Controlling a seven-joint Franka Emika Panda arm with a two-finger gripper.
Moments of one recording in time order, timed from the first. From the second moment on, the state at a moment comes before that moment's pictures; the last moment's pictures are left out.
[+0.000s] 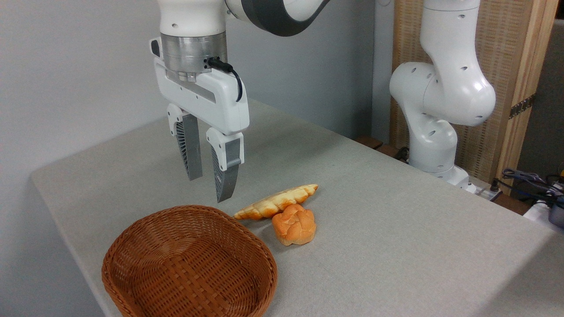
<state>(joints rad) -0.06 -0.04 -0.01 -1.80 -0.03 1.92 0.69</state>
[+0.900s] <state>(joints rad) -0.06 -0.04 -0.01 -1.80 -0.03 1.91 0.69</state>
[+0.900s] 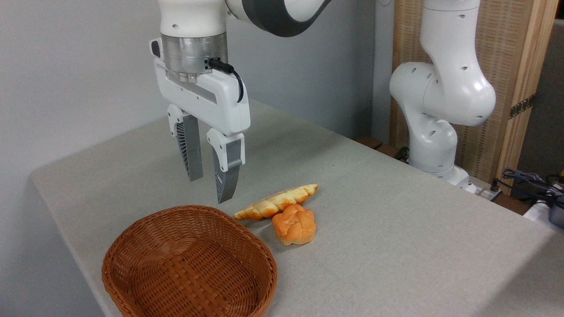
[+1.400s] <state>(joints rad) -0.06 0.00 -0.01 -1.81 -0.03 1.83 0.65</state>
